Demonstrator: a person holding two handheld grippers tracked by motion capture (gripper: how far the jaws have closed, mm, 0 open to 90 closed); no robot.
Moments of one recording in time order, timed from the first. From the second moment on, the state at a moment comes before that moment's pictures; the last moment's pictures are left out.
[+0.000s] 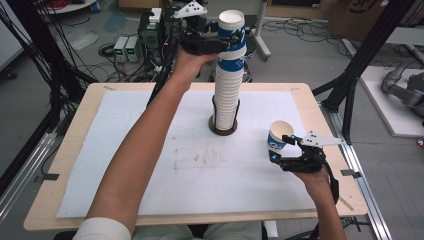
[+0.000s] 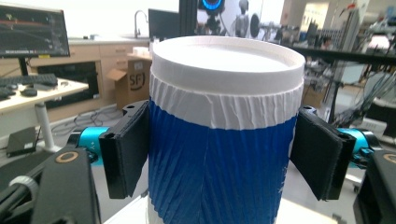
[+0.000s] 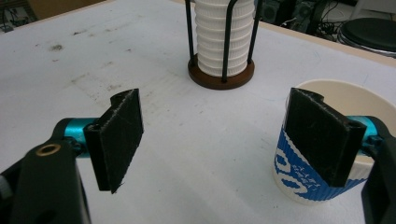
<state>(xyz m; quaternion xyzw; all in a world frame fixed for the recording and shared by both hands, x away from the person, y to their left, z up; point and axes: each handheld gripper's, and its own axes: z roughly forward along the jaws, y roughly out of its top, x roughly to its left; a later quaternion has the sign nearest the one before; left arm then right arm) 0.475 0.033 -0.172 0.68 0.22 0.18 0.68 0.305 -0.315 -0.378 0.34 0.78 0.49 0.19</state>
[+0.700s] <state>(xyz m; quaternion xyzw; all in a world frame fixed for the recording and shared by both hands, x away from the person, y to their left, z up) 0.440 0.088 -0.145 0.66 0.19 0.18 0.70 0.307 -0.307 -0.379 0.33 0.78 0.49 0.18</state>
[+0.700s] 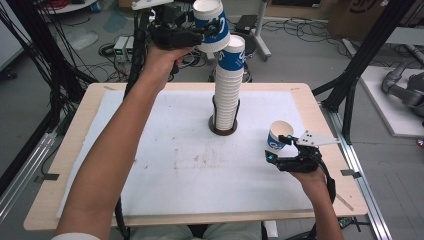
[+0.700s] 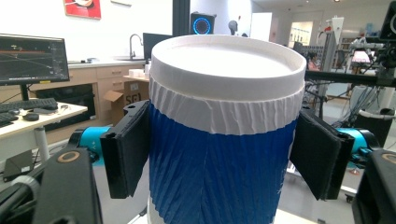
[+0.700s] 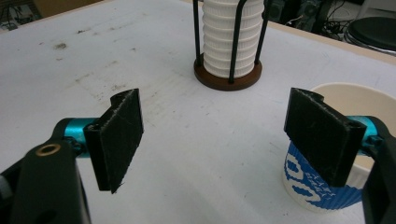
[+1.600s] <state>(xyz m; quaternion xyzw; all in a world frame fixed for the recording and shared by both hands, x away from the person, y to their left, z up) 0.378 0.147 -0.253 0.70 0.16 0.16 0.68 0.311 -0.288 -0.384 0.32 0.79 0.50 0.17</state>
